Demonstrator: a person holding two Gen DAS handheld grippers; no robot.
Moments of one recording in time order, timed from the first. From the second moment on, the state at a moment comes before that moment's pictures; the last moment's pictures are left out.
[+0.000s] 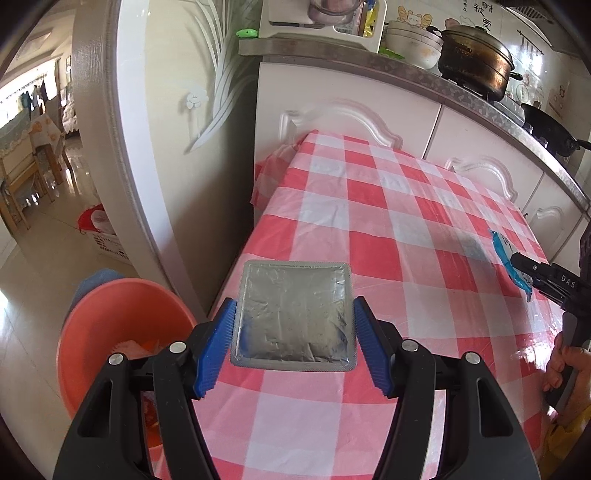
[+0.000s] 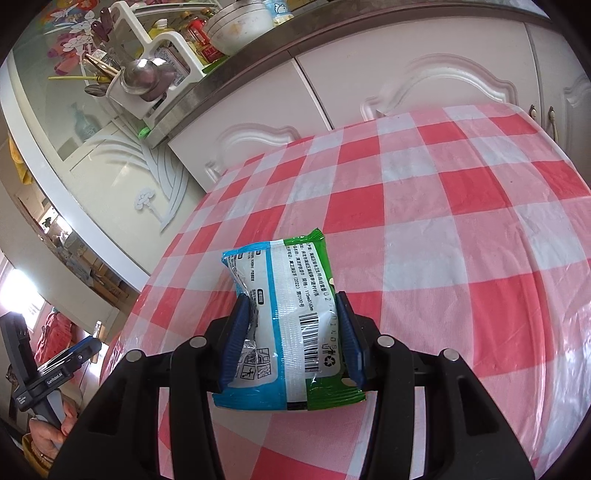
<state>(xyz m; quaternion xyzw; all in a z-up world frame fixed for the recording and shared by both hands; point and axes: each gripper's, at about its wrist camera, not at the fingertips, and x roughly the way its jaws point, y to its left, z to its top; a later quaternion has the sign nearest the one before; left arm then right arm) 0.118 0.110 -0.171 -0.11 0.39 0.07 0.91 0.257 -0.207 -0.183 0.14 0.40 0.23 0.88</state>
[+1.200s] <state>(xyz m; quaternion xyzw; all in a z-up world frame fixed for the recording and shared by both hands) 0.041 0.218 -0.191 -0.13 0.37 0.16 0.91 0.191 -0.027 -0.173 0.13 0.46 0.39 0.79</state>
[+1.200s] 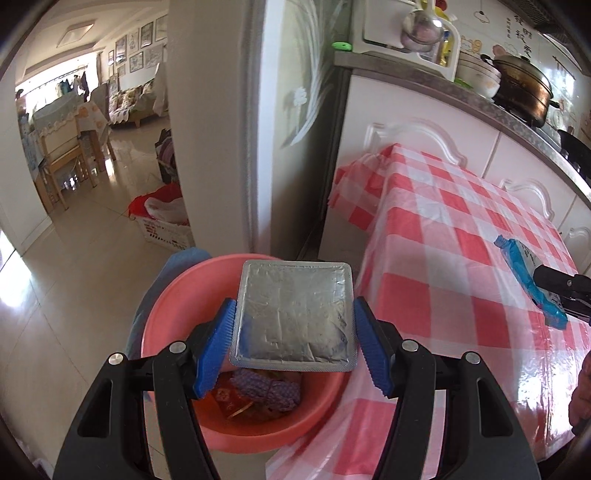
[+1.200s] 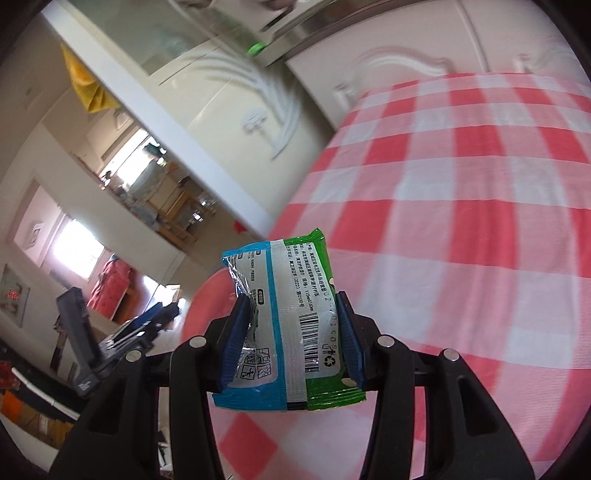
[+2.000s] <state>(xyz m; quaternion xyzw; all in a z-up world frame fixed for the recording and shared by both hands) 0.032 0.288 -0.272 -0.22 0.43 0.17 0.86 0.177 0.128 -0.183 0.03 0.47 0.45 0.76</state>
